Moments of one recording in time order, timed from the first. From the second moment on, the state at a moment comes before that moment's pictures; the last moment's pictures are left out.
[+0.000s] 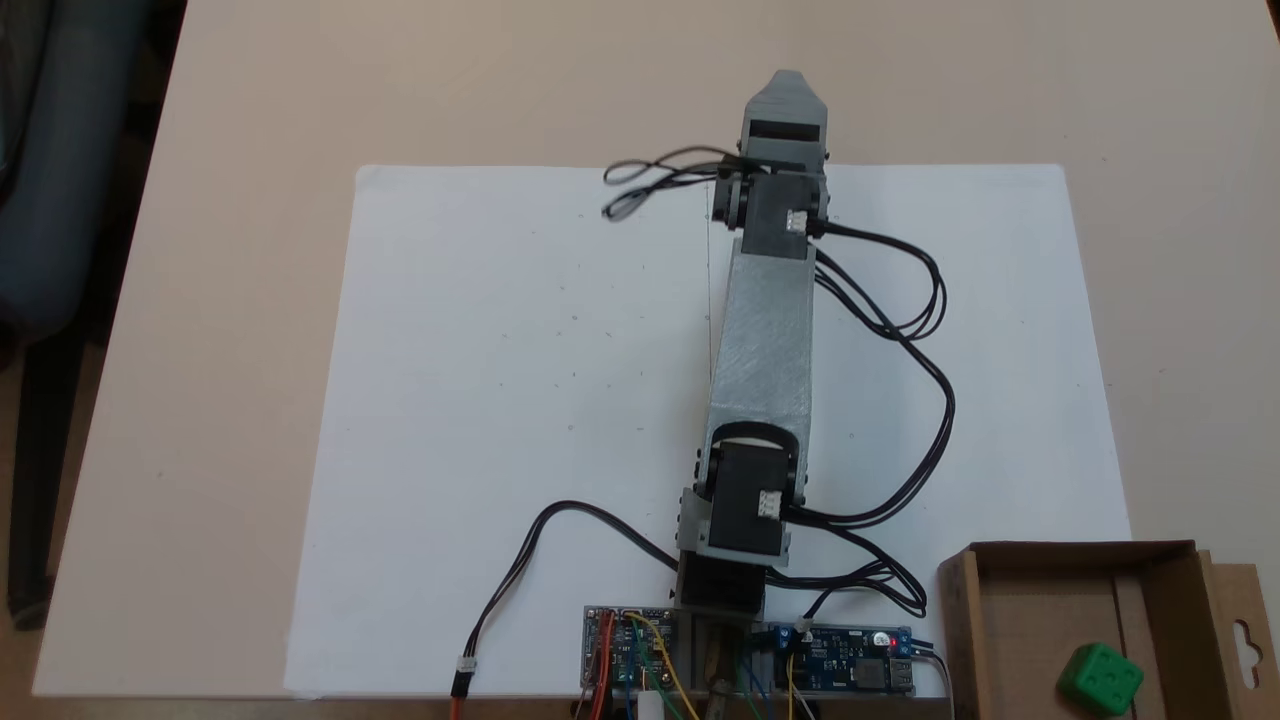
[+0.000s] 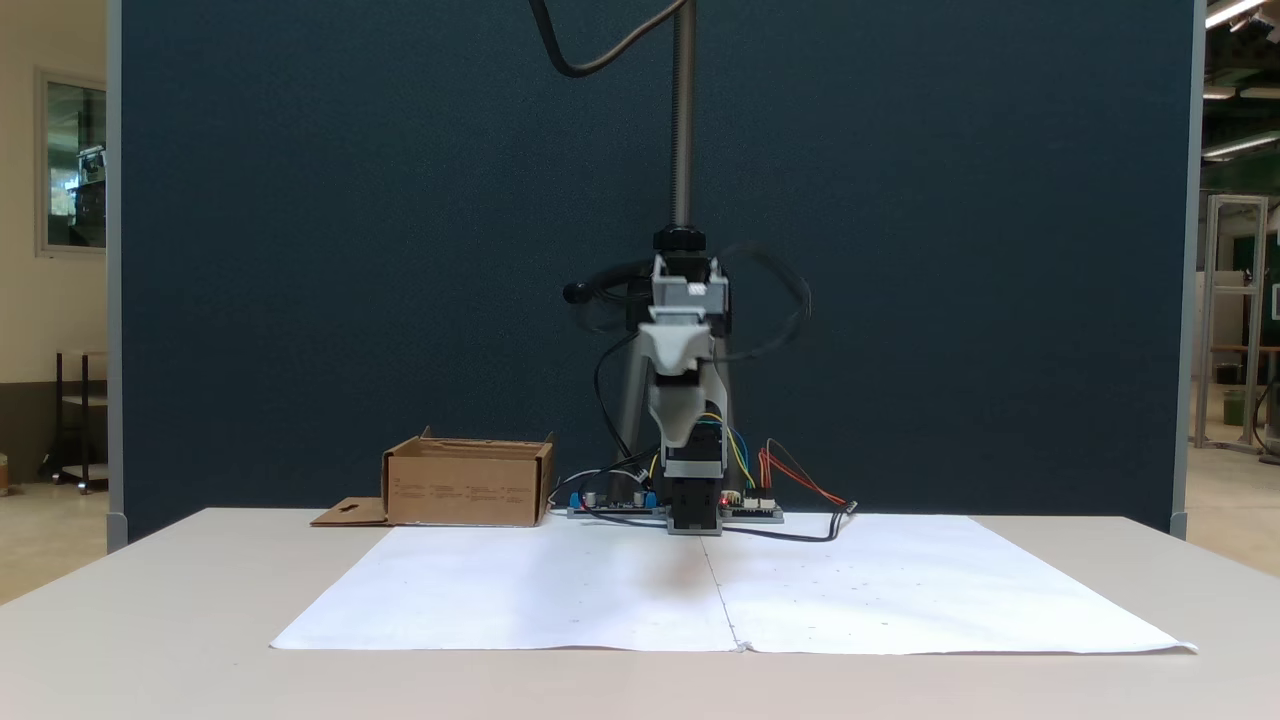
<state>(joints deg) 6.5 101.2 98.3 16.9 -1.3</state>
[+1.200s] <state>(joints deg) 2.4 128.8 158.3 -50.3 -1.6</state>
